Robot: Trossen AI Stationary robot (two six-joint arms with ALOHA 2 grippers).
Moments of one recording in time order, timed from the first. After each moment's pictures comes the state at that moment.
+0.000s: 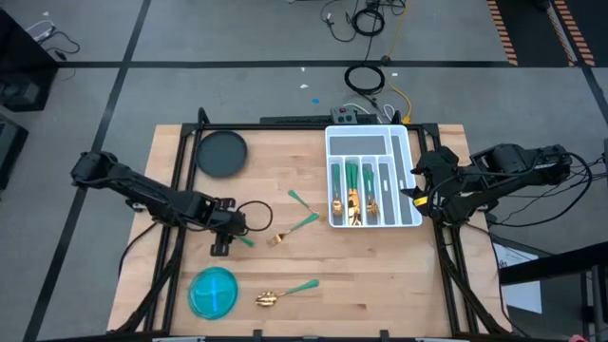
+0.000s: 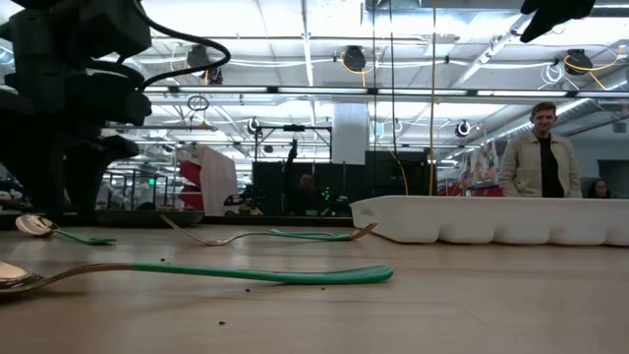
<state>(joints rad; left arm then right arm) -0.27 1.20 0.55 -0.64 -0.01 -0.22 0.28 0.91 1.28 -1.36 0.44 0.75</state>
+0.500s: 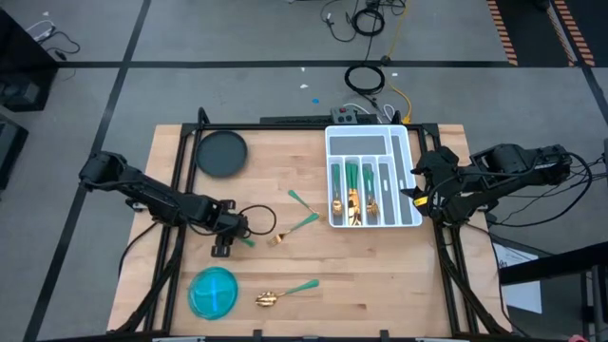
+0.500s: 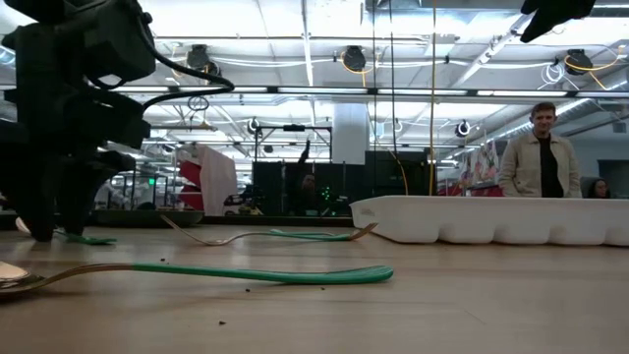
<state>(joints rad) -0.27 1.32 0.55 -0.64 0.00 -0.23 0.28 0.91 1.28 -1.36 0.44 0.75</state>
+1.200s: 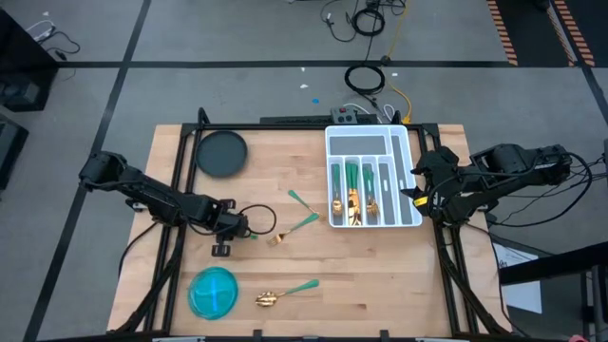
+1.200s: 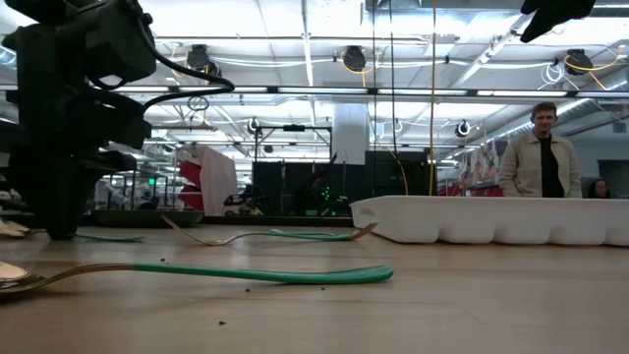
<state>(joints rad) -0.27 1.33 0.55 -0.64 -0.01 -0.23 0.28 0.91 1.28 -1.36 0.44 0.75</state>
